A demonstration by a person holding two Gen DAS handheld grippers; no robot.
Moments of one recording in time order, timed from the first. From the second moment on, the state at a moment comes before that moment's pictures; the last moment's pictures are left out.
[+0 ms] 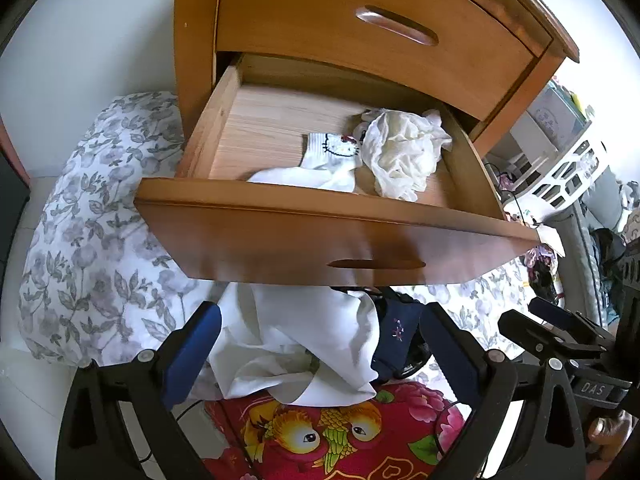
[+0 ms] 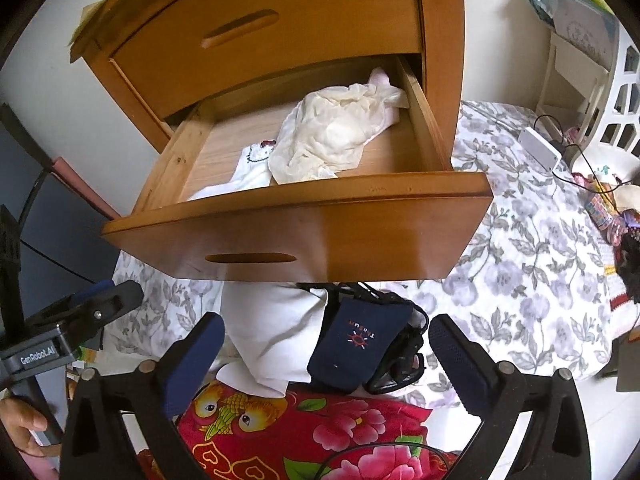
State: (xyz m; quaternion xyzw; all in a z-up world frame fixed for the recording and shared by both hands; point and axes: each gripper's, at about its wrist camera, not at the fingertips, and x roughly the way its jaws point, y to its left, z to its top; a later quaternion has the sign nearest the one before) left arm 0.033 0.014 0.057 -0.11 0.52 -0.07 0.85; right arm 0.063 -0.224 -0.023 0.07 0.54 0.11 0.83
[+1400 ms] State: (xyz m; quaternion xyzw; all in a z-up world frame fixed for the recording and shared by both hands) left arm 0.085 0.030 0.090 -0.08 0.45 -0.03 0.89; right arm 0.113 -0.201 0.008 0.01 0.46 0.12 0.88
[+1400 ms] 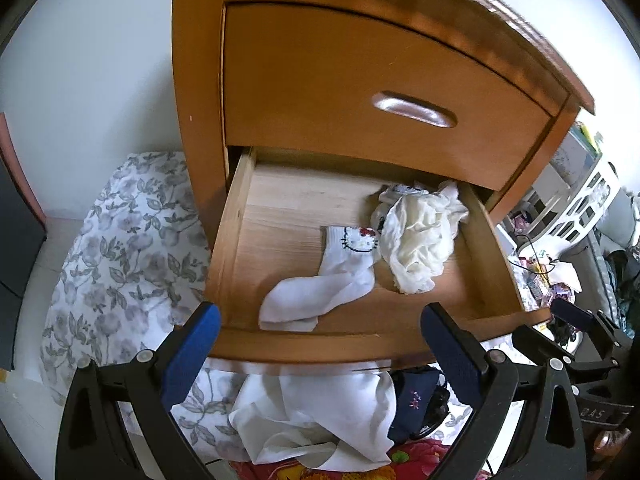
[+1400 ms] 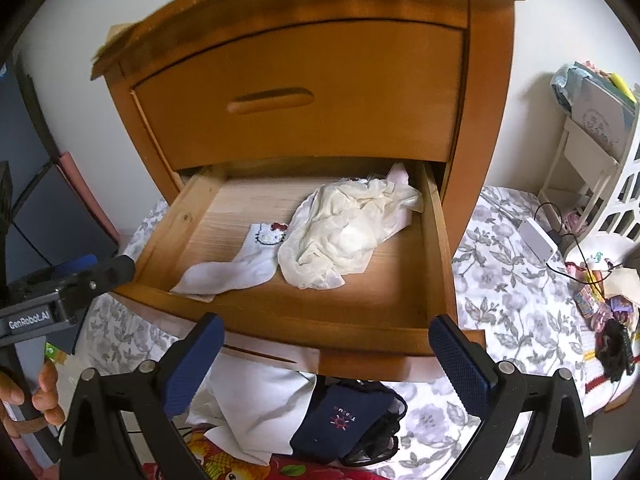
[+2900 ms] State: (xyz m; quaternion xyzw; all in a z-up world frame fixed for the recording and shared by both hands) left arm 0.209 -0.015 0.006 0.07 0.63 -0.14 0.76; right arm 0.275 -0.188 -0.065 0.01 0.58 0.12 0.80
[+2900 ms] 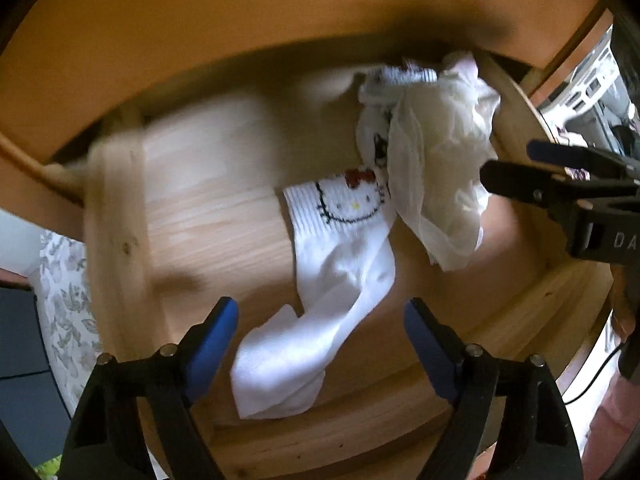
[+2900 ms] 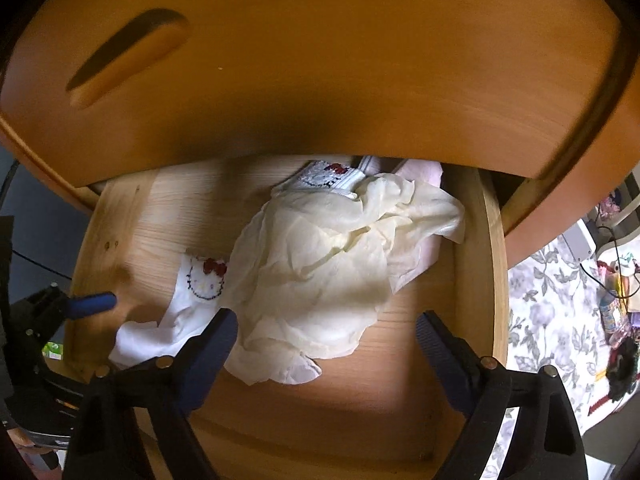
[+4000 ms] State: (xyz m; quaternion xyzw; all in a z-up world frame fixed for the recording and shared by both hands) left arm 0.304 -0.085 -0.028 0.19 0.67 -0.19 0.69; right arm 0.292 -0.180 -0.071 -0.02 0.60 0.17 0.78
